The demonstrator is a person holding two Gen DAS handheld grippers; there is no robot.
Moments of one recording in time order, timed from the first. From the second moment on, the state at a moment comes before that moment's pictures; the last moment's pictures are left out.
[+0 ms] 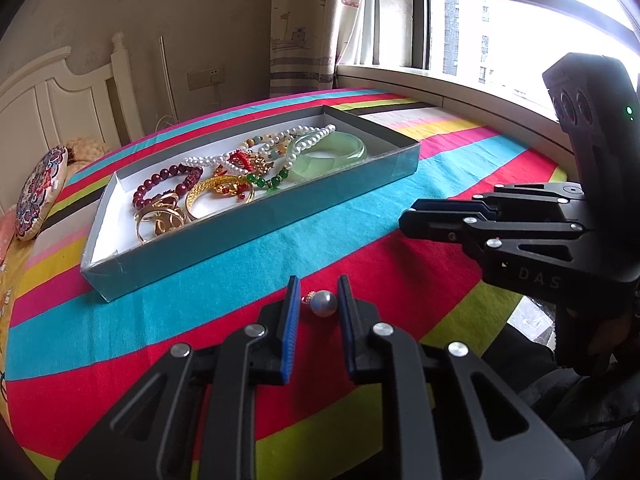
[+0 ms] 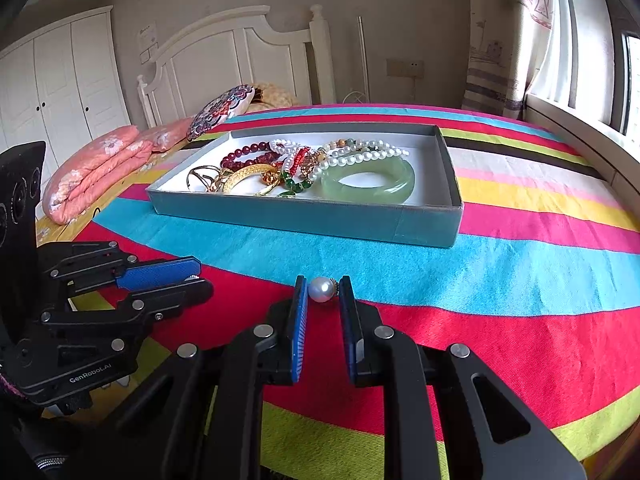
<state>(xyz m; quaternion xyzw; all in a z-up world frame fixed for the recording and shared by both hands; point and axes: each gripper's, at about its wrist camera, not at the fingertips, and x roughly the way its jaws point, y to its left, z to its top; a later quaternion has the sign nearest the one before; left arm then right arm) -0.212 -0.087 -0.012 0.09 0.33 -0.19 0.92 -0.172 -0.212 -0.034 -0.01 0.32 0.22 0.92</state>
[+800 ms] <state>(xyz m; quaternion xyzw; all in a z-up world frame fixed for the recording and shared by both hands) -0.130 -0.102 0.052 0.00 0.31 -0.26 0.91 -0.134 -0.227 0.013 -0.01 0.27 0.22 0.94</state>
